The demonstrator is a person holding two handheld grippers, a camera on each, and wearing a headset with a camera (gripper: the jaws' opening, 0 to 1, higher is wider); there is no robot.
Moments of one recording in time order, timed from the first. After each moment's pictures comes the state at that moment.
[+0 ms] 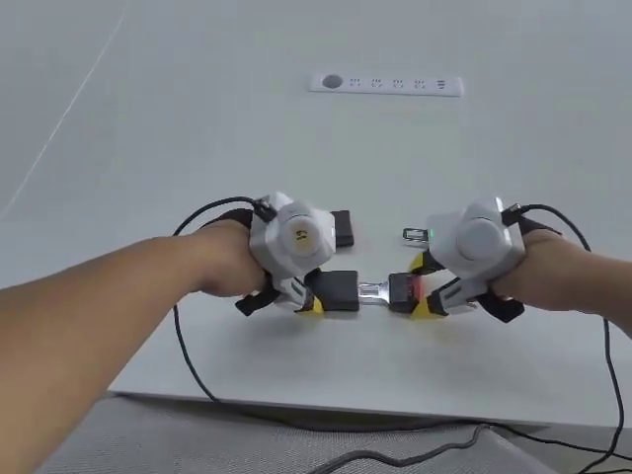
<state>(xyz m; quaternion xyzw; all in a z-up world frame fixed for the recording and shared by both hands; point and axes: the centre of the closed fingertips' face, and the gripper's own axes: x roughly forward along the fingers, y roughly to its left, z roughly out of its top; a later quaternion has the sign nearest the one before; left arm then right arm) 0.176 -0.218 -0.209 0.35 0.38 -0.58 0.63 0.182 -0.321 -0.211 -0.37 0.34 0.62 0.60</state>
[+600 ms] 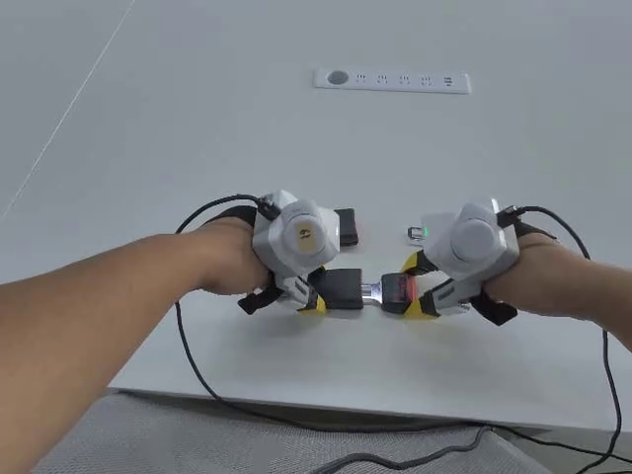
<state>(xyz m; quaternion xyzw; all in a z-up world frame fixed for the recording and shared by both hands) 0.175 -0.218 -0.209 0.35 0.38 -0.58 0.64 0.178 -0.307 -0.212 -0.36 0.34 0.63 0.60</state>
